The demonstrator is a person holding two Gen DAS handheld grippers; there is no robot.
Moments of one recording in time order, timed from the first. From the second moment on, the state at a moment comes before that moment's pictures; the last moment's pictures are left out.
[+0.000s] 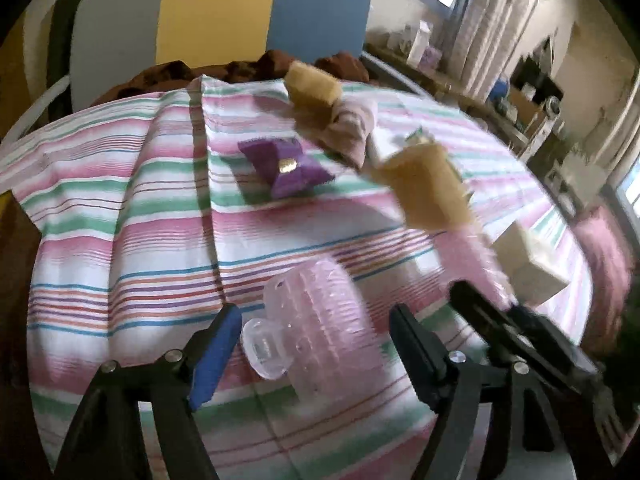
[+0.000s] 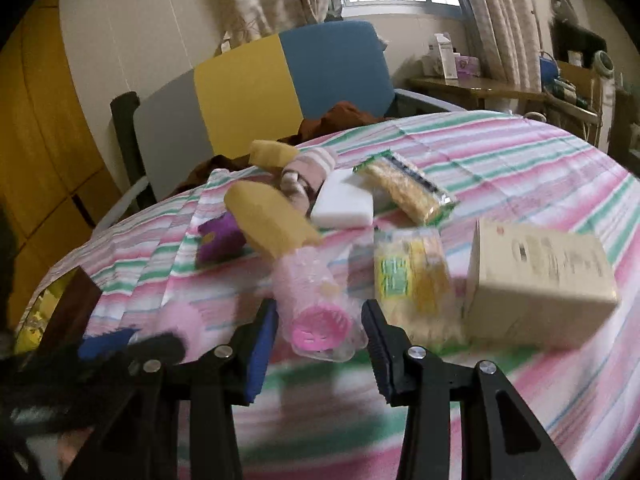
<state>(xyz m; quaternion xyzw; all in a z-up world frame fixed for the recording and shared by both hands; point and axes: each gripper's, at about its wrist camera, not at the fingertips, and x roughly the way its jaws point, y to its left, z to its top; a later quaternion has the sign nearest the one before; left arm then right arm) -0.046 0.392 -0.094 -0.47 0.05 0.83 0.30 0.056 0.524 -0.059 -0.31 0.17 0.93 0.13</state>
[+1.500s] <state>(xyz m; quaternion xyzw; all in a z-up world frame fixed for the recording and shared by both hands) -0.019 0.314 -0.066 -0.41 0.02 0.85 0.33 0.067 0.521 -0.005 -0.24 0.27 0.93 0.05</state>
